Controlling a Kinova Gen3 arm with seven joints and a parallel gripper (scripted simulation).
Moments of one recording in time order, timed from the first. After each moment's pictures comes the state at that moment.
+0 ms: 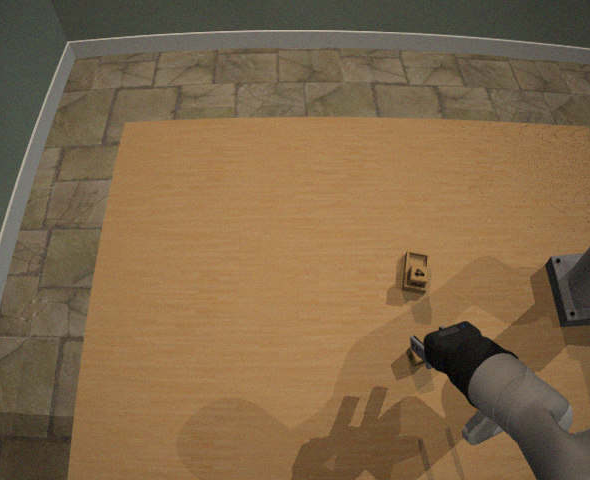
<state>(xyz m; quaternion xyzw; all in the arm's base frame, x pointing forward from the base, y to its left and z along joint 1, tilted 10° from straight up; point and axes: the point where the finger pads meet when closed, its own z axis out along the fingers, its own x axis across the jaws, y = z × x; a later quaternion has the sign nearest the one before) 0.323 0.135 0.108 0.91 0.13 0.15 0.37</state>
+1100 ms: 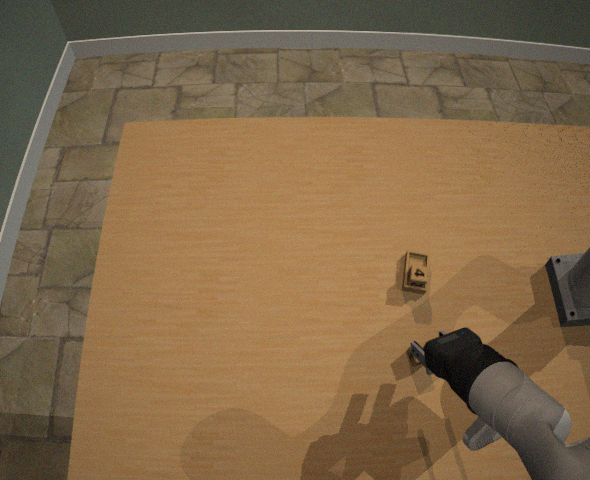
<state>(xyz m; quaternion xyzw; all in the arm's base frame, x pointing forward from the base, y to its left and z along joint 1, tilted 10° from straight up) 0.321 0.140 0.096 0.90 0.14 0.15 0.38</state>
